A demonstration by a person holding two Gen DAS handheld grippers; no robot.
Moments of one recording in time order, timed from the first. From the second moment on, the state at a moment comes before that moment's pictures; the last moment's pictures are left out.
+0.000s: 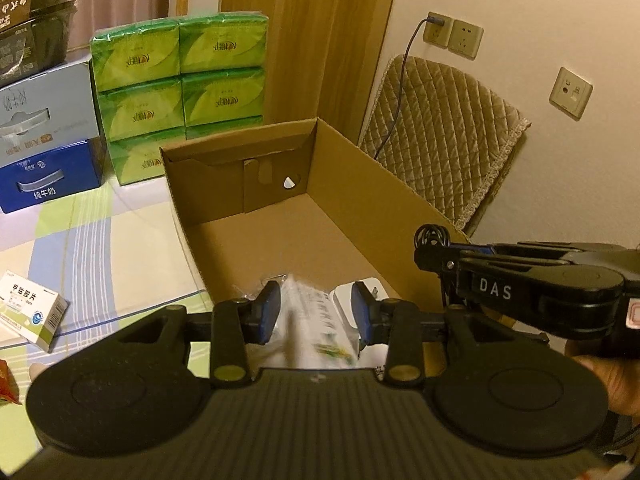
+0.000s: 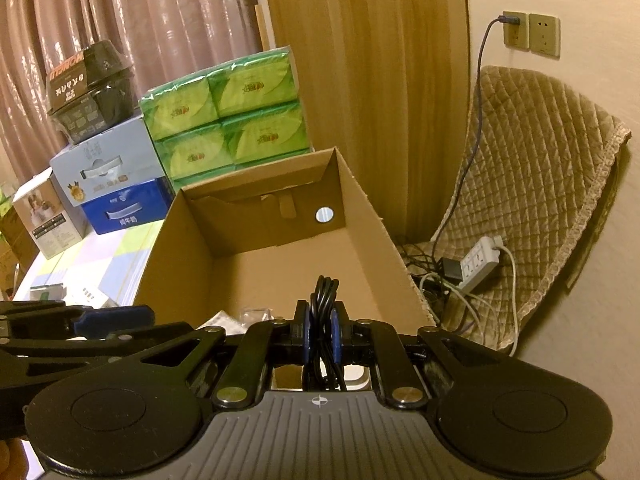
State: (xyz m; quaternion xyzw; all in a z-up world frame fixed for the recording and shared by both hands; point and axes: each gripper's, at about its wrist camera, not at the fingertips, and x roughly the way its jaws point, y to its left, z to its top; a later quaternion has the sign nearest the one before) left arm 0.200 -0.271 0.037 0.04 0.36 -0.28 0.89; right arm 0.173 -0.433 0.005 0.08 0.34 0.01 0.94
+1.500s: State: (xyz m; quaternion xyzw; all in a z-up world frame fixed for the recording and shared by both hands) left arm 0.177 -0.205 0.052 0.01 0.35 -0.24 0.90; right arm 0.156 -0.410 0.021 0.10 0.34 0.03 0.94
